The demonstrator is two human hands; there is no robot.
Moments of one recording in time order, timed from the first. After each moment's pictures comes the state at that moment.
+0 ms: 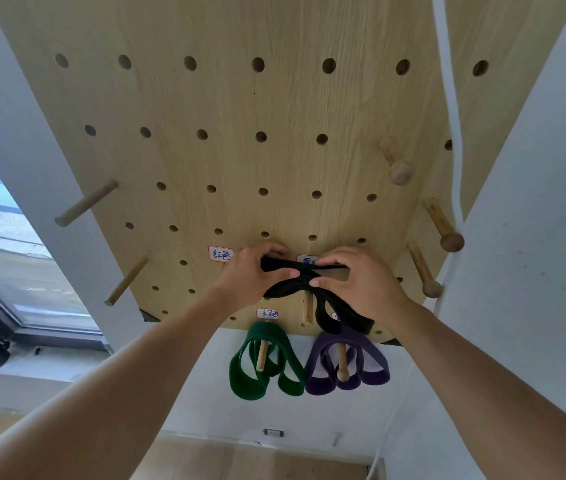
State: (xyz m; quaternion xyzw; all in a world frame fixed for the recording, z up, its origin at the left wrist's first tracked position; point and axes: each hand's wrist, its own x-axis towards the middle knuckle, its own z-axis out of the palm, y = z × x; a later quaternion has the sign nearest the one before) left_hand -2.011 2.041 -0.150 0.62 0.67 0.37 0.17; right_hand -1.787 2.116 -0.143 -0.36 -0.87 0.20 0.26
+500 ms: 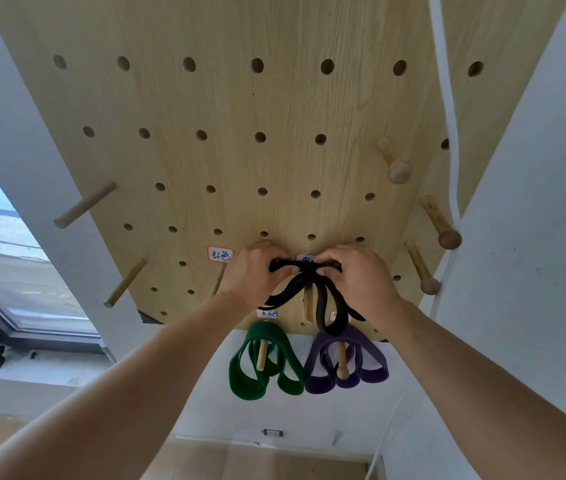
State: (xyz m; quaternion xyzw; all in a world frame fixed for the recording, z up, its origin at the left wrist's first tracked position) left_hand -2.000 2.044 -0.151 0.66 0.67 0.34 0.03; right_hand -1.797 2.114 -0.144 -0.39 -0.87 0.10 0.27
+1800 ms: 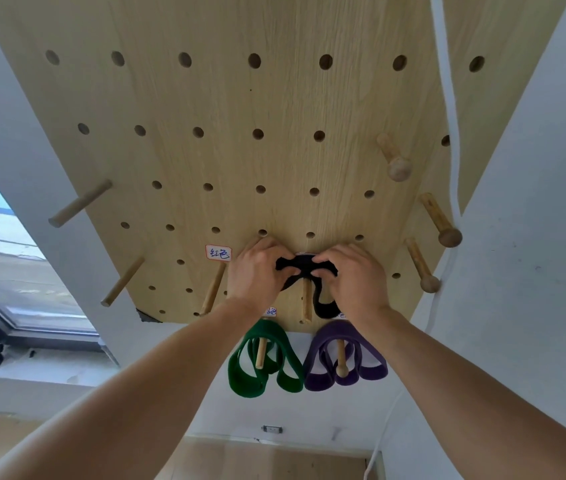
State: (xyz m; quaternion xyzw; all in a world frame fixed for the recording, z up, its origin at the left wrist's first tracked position) left_hand -1.985 2.048 -0.164 0.63 0.68 0.37 -0.10; right_hand -1.806 2.113 -0.173 -0.38 -0.84 0.02 0.39
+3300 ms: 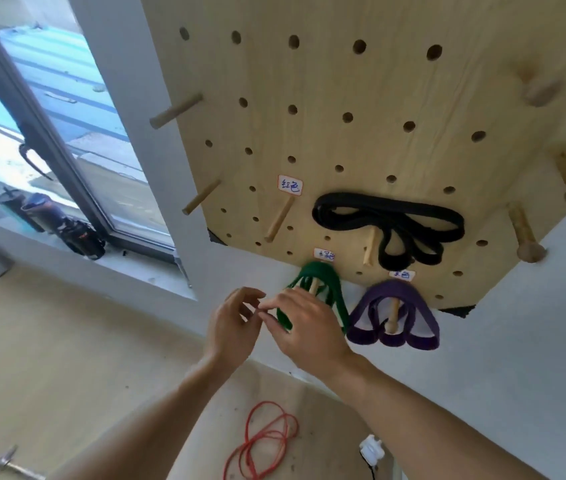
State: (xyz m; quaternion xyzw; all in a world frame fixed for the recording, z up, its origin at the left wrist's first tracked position) left_hand -1.996 1.865 -0.281 0.38 0.80 0.45 0.09; right_hand -1.866 1.959 -0.258 -0.13 -0.92 0.21 0.30
